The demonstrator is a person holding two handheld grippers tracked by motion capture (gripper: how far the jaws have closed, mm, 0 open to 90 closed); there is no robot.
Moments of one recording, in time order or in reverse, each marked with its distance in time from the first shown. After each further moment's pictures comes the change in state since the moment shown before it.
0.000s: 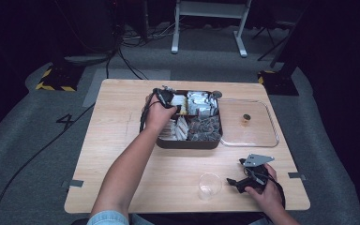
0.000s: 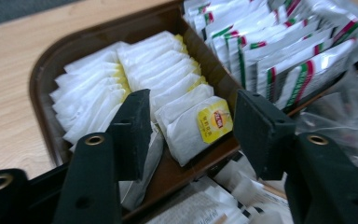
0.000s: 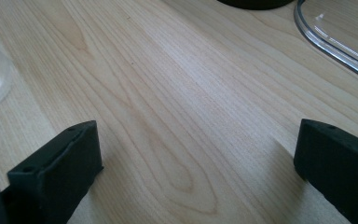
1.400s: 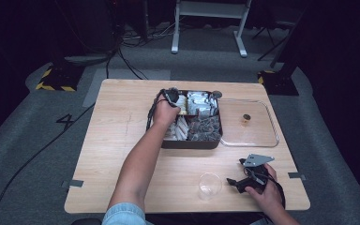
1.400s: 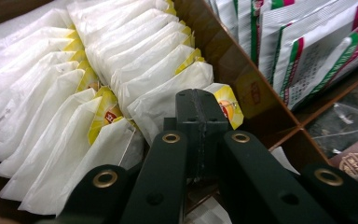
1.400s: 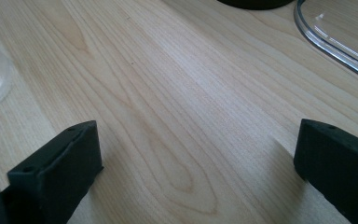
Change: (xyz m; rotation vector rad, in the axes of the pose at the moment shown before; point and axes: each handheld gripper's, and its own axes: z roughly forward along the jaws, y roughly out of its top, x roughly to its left) left arm 0.000 0.006 0.033 0.137 -0.057 -0.004; right arm 0.000 0.000 0.000 -0.001 0.000 0.002
